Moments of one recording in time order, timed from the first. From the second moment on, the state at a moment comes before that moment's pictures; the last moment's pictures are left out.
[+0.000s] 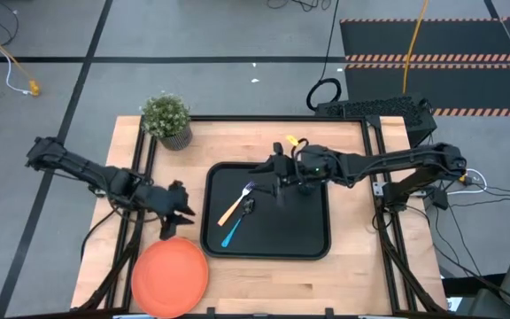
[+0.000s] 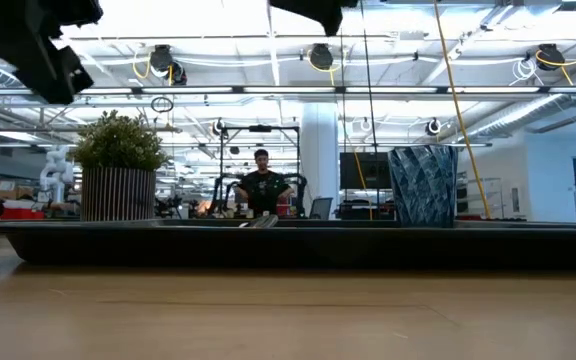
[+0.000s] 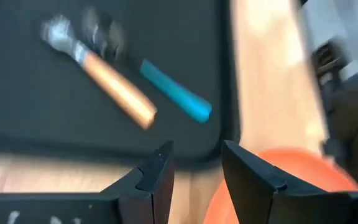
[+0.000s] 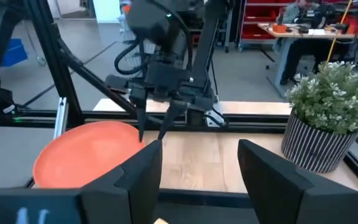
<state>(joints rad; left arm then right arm) -0.37 0.84 0.64 -0.61 -0.05 -0.48 0.02 1.44 1.07 0.19 -0.05 0.01</state>
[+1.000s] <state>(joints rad) -0.55 1.30 0.73 -0.91 -0.01 -0.72 0.12 1.40 1.07 0.07 -0.05 0.09</state>
